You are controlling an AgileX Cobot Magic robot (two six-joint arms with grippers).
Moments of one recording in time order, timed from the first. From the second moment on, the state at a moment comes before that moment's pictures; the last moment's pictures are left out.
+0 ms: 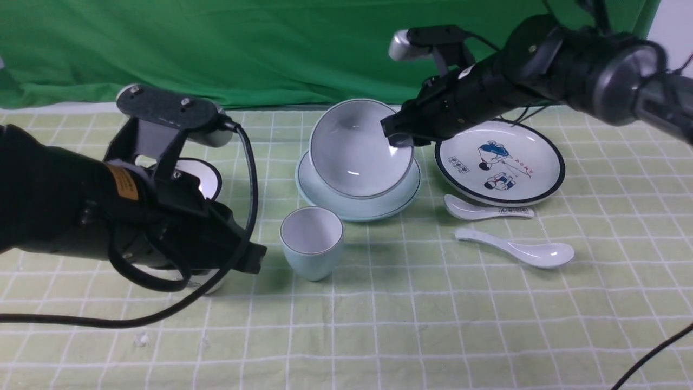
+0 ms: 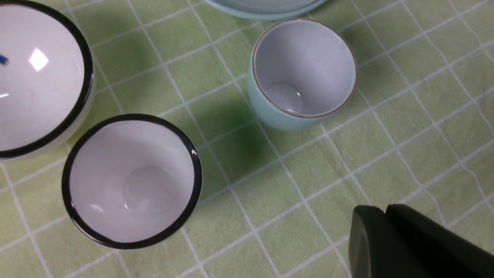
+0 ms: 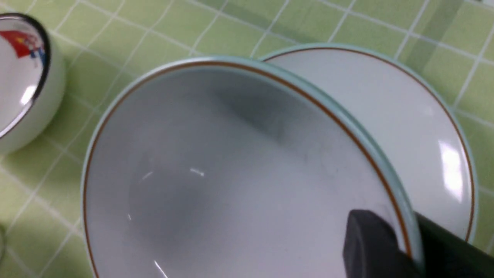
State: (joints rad) right arm 0.37 2.19 -1.86 0.61 0.59 -0.48; left arm -0.42 1.21 -0.92 -0.19 0.64 0.11
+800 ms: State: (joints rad) right arm 0.37 2.32 -2.02 0.39 0.67 -0.36; left arm -0.42 1.66 -1.22 -0.10 0.67 0.11
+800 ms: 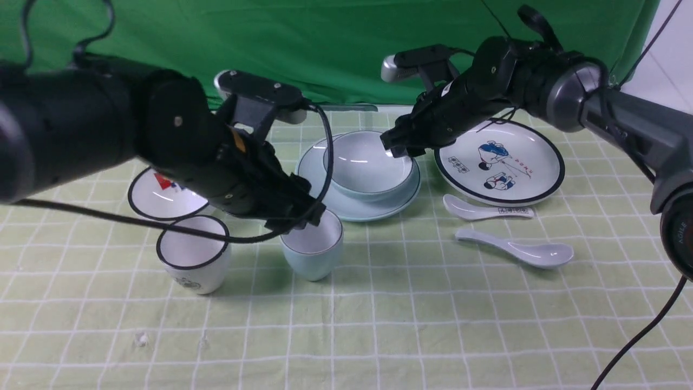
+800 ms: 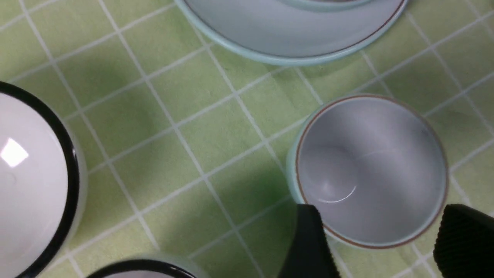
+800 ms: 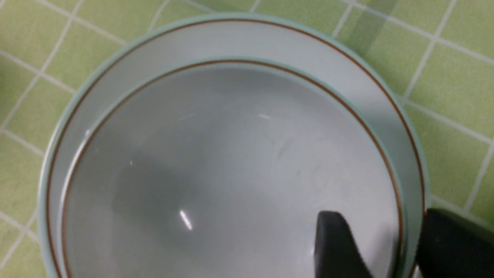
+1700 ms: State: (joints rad) right arm 0.33 2.05 -2.01 0.03 1.12 -0.39; left arm -0.42 1.99 -1.74 -0.10 0.67 0.19
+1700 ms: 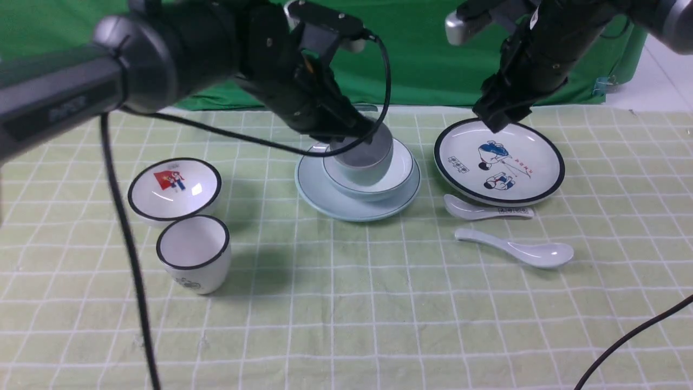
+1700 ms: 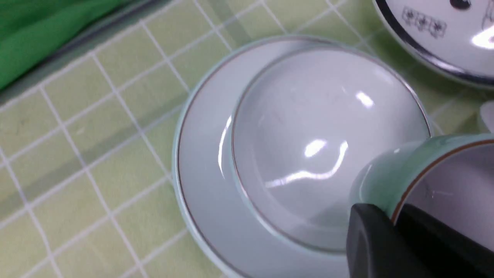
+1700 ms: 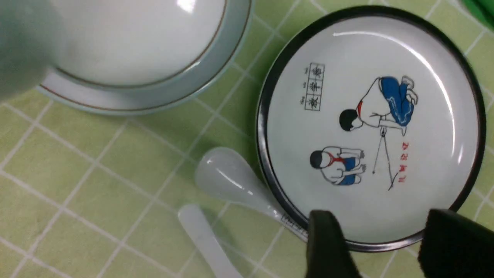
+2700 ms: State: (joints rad) right arm 0.37 2.20 -1.73 0.03 1.04 -0.41; left arm -0.41 1.96 -2.25 -0.01 1.16 0.21
